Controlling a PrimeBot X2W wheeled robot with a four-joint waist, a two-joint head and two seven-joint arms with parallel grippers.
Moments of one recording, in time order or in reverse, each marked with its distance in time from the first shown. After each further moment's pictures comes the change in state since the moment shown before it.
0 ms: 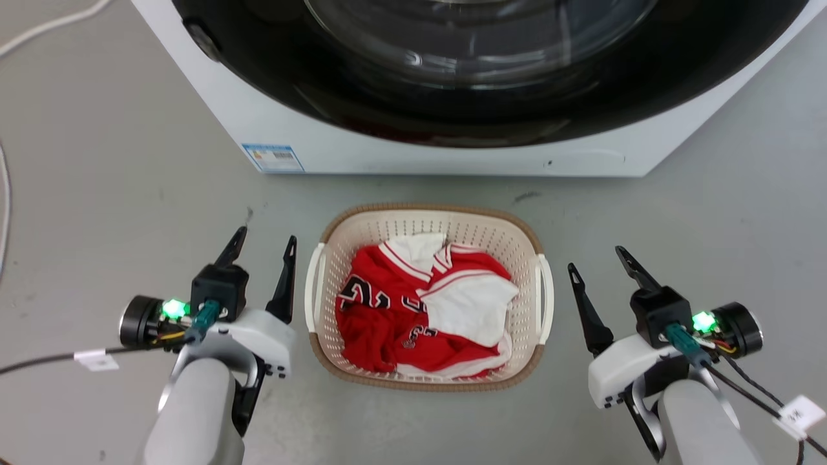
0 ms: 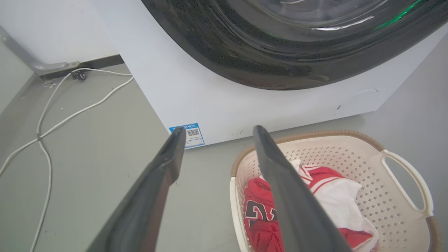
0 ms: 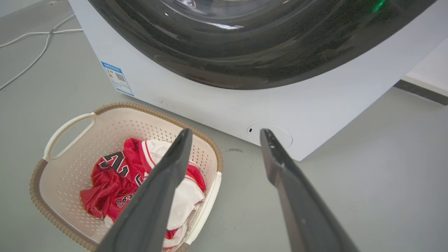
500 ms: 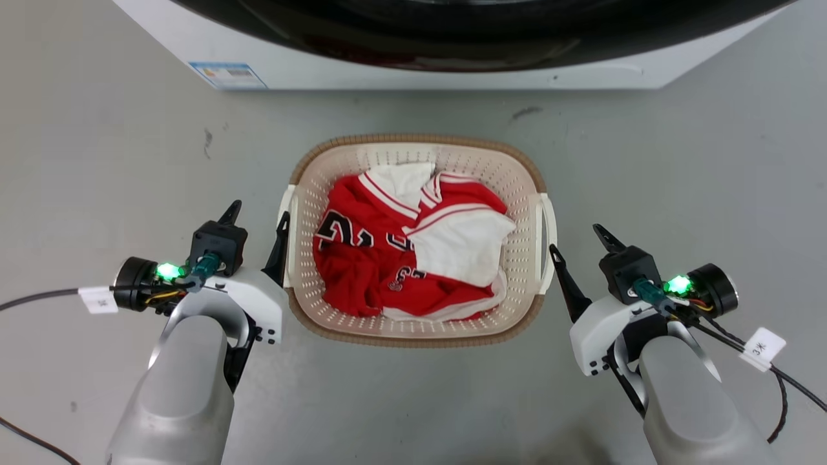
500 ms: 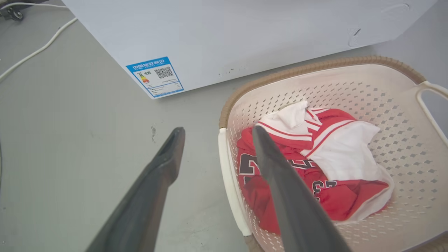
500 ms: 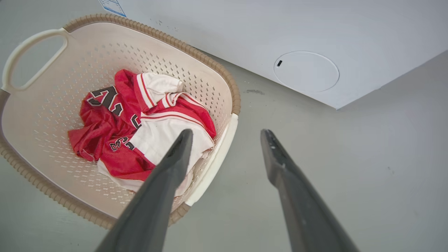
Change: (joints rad) left arm -0.195 0.038 -0.052 0.253 -0.008 -0.016 0.000; right arm -0.211 -0.001 0.055 0.291 -0.016 0.000 0.000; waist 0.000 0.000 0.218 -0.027
